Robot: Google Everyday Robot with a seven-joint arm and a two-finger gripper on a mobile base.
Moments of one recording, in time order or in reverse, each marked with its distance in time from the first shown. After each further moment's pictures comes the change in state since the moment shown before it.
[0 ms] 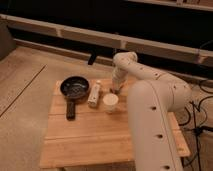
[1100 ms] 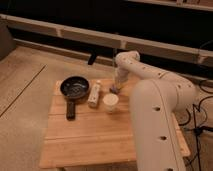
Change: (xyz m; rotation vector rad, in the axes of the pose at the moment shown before) arm -0.006 -0.009 -0.013 0.025 -0.042 0.001
